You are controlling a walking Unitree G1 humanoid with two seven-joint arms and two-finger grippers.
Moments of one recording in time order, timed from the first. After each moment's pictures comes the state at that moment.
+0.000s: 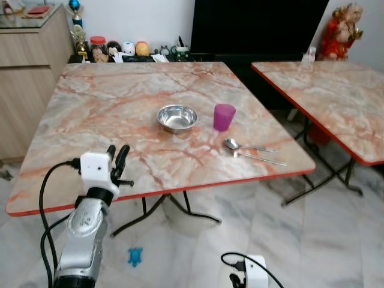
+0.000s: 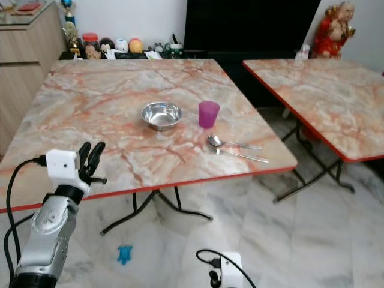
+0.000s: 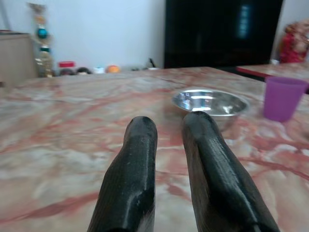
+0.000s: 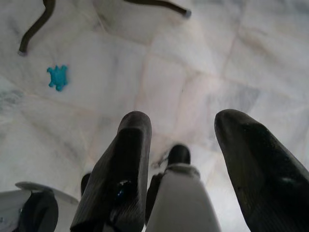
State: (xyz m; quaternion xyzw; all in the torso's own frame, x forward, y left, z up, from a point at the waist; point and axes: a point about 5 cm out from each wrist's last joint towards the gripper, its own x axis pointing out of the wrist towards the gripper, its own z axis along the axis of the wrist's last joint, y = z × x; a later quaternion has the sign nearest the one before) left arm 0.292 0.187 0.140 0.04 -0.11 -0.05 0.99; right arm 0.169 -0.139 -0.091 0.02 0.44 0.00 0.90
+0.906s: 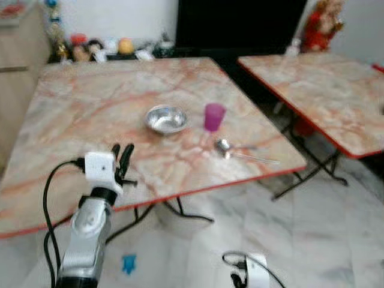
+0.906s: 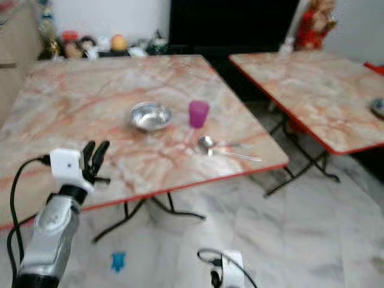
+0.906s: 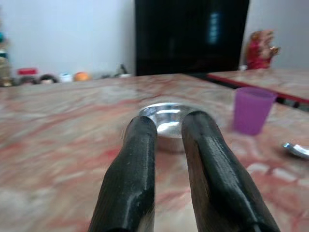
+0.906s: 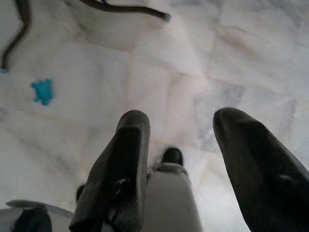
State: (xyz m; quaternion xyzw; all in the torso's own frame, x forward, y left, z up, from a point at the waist) left arm 0.297 0.169 0.148 0.03 -0.13 -0.07 0.99; right arm 0.167 -0.146 -0.092 0.02 0.44 0.00 0.90
